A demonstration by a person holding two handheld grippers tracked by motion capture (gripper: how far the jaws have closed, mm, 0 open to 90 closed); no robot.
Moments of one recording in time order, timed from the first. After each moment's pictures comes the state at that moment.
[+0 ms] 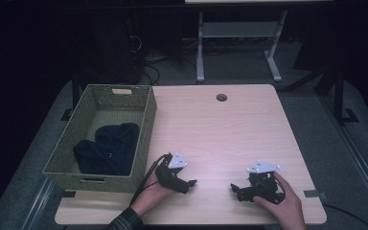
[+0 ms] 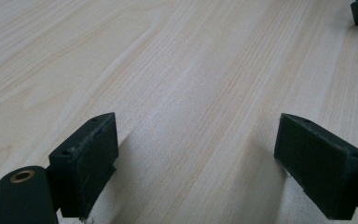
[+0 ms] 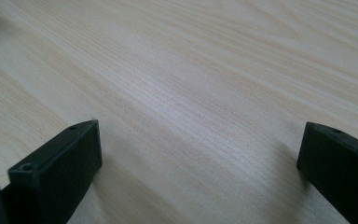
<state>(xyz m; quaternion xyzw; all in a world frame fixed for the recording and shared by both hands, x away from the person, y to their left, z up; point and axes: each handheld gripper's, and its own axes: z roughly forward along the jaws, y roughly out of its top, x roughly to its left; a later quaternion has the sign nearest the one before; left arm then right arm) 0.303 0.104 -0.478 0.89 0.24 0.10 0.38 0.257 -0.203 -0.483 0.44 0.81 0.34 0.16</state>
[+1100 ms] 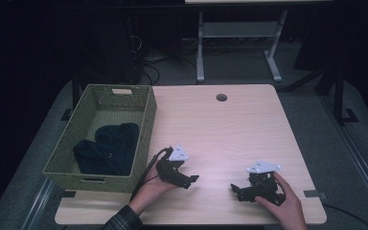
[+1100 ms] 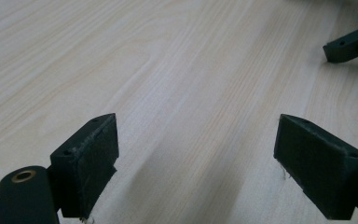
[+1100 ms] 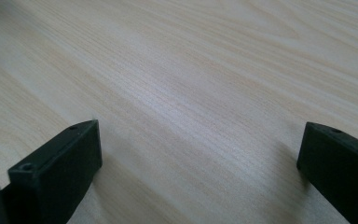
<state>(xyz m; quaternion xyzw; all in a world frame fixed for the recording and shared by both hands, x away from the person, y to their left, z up) 0.309 0.100 -0.449 0.88 0.25 0.08 0.38 0.257 -0.203 -0.483 0.44 0.81 0.34 0.16</state>
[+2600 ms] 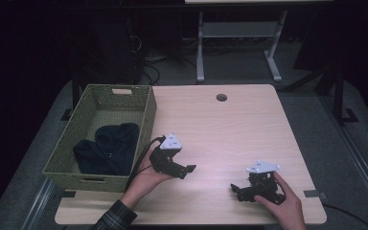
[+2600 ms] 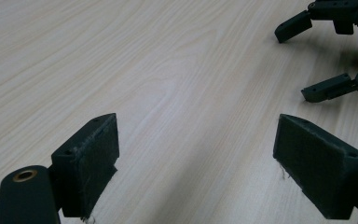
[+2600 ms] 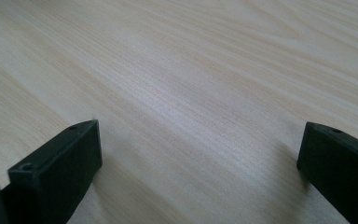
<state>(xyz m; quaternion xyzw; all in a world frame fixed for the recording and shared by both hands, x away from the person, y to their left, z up) 0.317 0.113 -0.409 0.87 0.26 0.09 0.41 0.257 -0.203 -0.483 0.44 0.81 0.34 0.16</state>
